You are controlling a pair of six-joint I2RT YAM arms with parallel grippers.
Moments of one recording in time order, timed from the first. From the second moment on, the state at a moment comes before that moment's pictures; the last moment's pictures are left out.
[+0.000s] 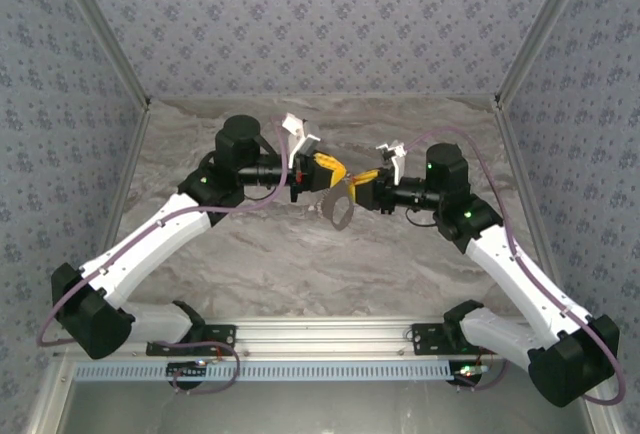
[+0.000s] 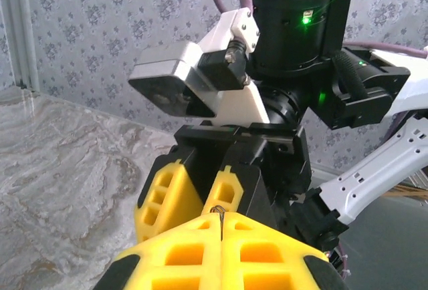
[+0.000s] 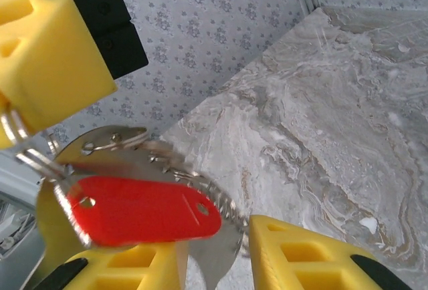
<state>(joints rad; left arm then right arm) -0.70 1.28 1.20 -0.08 0.79 -0.16 0.45 1.02 0.89 -0.17 -0.76 0.28</state>
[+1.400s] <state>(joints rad) -0.73 1.26 1.08 0.13 0.67 -0.28 0.64 1.05 0.86 -0.17 -0.68 0.28</state>
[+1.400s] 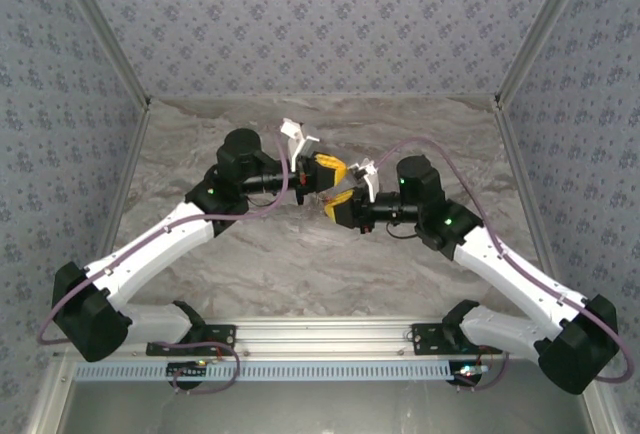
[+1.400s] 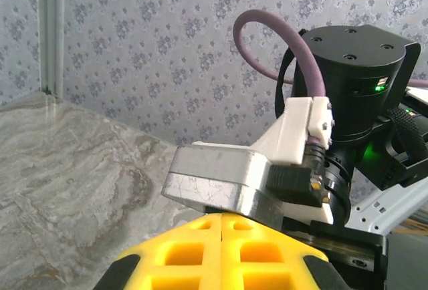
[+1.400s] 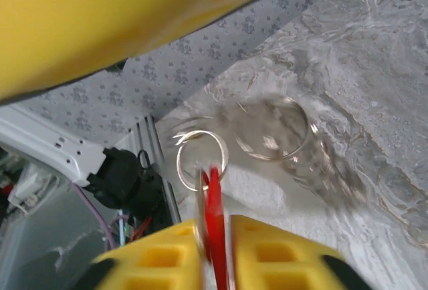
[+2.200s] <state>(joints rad) -0.73 1.00 0.88 0.09 0.16 -0.30 0.50 1.00 0.57 -0.07 -0.55 0.47</state>
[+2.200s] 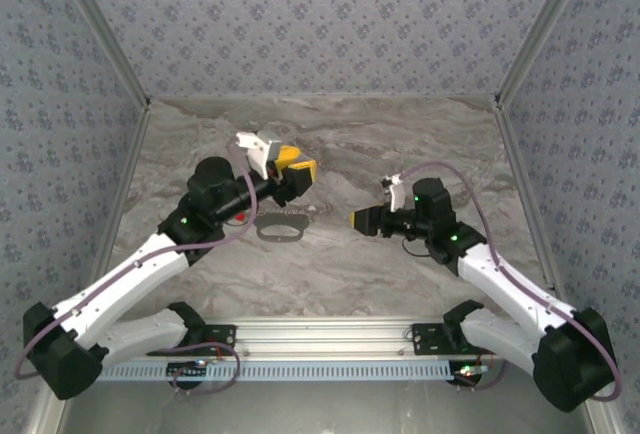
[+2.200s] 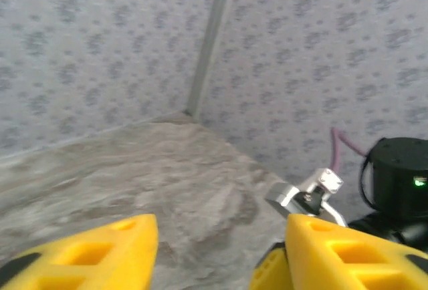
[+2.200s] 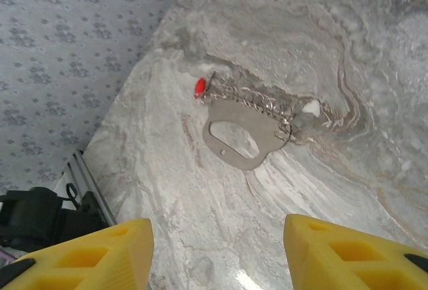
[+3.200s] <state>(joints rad) -0.39 1.22 0.75 -0.43 -0.19 -1.53 0.71 1.22 0.56 0.08 -0.31 0.52</state>
